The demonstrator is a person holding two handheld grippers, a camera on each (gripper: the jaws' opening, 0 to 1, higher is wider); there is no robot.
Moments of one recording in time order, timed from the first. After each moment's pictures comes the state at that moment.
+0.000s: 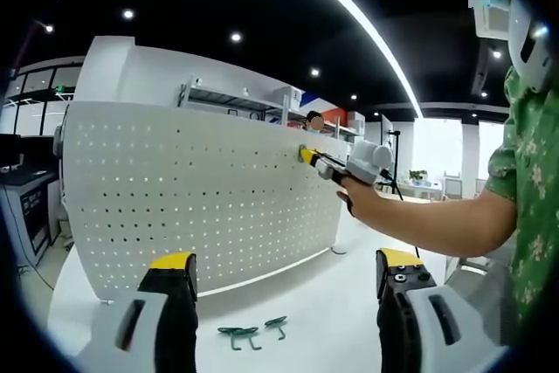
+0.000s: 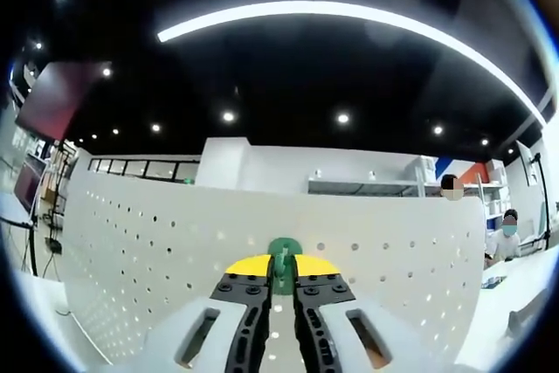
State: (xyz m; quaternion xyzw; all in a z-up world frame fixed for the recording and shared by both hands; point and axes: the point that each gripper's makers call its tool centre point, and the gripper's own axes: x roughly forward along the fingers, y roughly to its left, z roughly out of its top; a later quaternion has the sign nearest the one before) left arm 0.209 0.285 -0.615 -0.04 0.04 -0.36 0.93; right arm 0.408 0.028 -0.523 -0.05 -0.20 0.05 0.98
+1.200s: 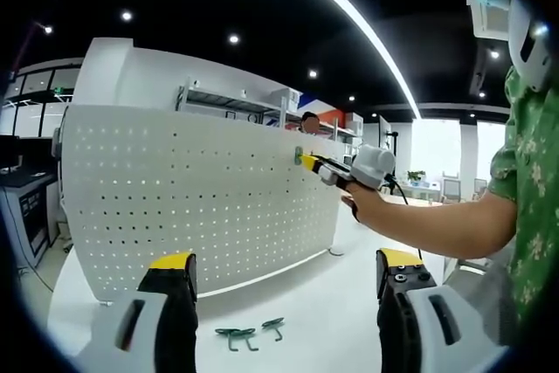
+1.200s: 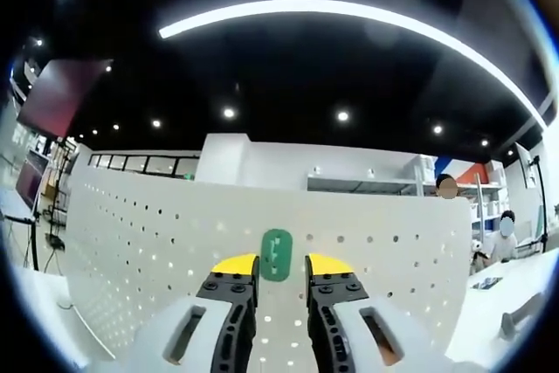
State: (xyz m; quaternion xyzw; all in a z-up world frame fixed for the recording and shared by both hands) left arm 0.204 0.283 -0.612 -0.04 0.04 -0.36 0.93; right arm 0.393 0.019 -0.528 -0.06 -0.19 0.05 0.98
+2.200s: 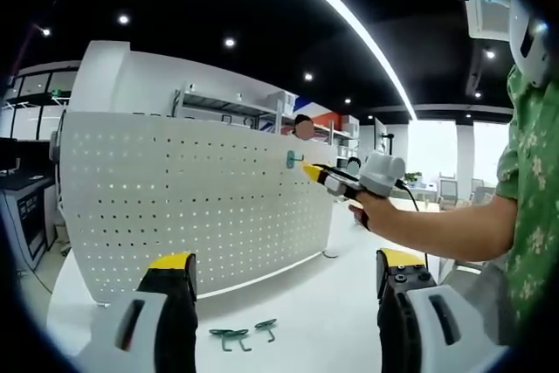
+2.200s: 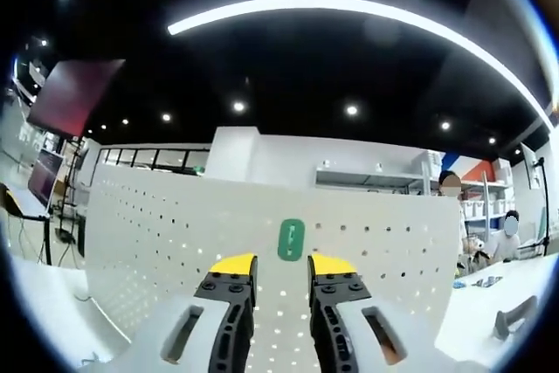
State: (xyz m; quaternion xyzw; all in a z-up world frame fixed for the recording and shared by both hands) left arm 0.191 0.277 -0.605 -0.04 0.03 -0.37 0.93; right arm 0.352 0.029 -0.541 -0.06 -0.17 0.08 0.98
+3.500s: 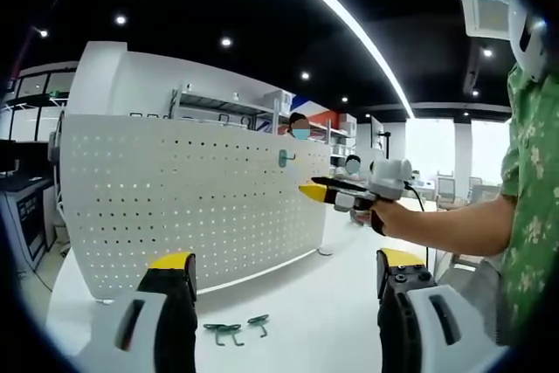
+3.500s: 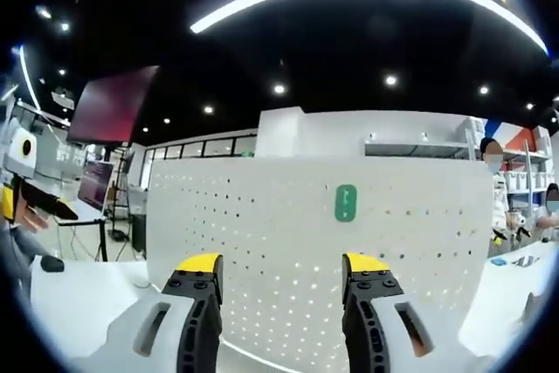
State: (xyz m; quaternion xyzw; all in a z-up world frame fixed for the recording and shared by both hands) left arm 0.173 0.274 -0.606 -0.03 0.03 -0.38 0.93; right arm 0.313 0.065 -0.578 -0.04 -0.10 0.21 0.97
